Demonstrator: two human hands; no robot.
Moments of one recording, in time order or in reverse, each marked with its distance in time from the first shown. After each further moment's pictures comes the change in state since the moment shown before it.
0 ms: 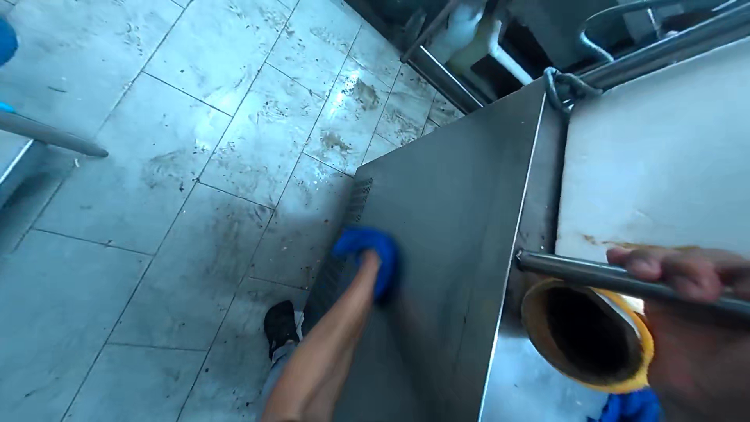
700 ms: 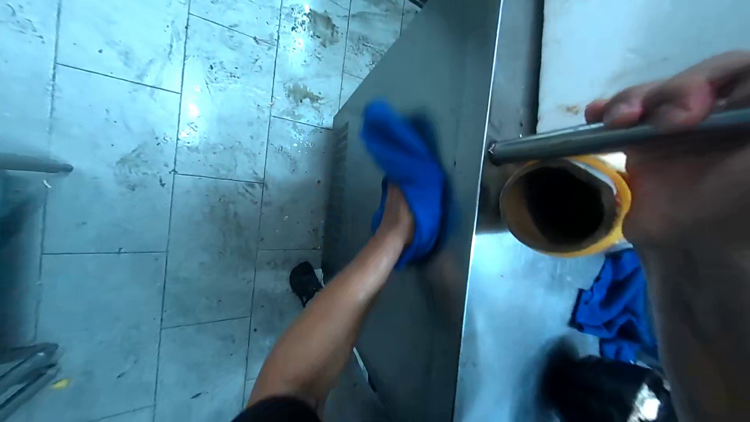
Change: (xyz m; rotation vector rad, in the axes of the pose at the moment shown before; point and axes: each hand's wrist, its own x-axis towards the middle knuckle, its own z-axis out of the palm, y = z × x) left_hand -0.085 0.064 -0.007 -0.005 -0.177 0.471; right_hand 0.007 0.003 -0.008 0.044 -0.008 0.026
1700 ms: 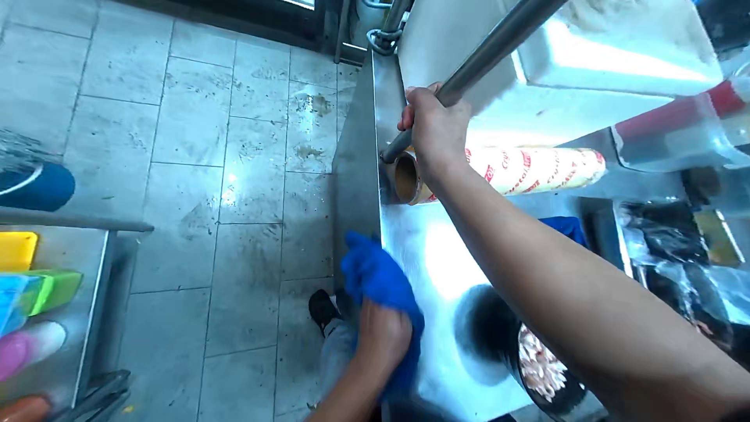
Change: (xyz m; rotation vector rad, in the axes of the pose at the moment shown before) left_hand -0.226 0.062 0.050 0.582 0.126 0.139; right_hand -0.012 -0.026 0.035 0.068 0.171 0.043
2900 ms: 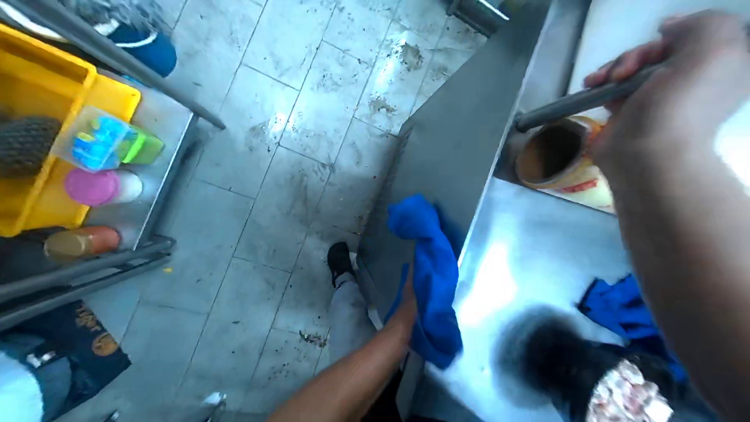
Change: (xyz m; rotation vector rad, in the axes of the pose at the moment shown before) left_hand -0.033 -0.060 0.028 -1.006 -0.082 -0.518; right_hand 0.012 0.012 -0.005 -0.030 -0.046 0.023
